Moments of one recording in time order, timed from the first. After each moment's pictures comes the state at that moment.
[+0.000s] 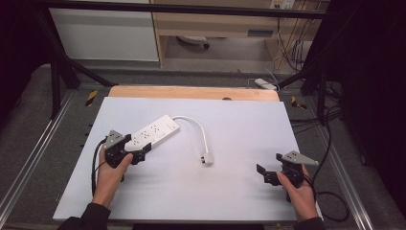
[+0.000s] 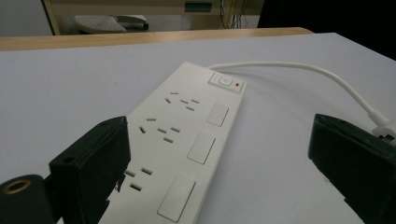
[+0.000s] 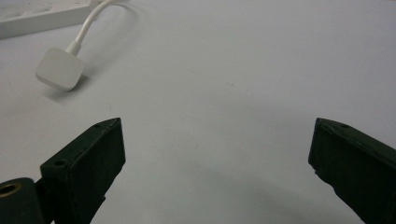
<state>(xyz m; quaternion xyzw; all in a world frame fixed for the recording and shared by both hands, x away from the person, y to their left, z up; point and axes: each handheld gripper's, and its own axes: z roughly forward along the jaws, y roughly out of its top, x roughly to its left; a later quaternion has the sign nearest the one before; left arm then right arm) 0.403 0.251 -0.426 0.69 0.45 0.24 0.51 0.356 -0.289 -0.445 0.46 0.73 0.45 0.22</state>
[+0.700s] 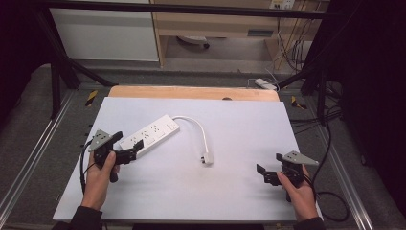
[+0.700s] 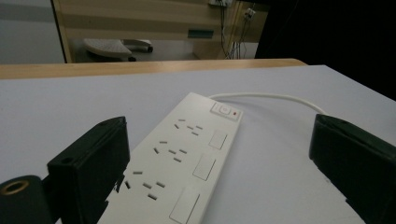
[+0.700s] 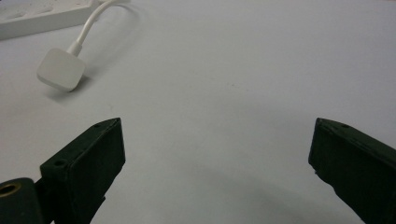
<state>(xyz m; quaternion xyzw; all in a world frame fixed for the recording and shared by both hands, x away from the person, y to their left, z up) 0.382 0.270 -0.400 0.66 0.45 0.25 0.55 0.356 -0.290 -0.445 0.46 0.73 0.46 0.22</state>
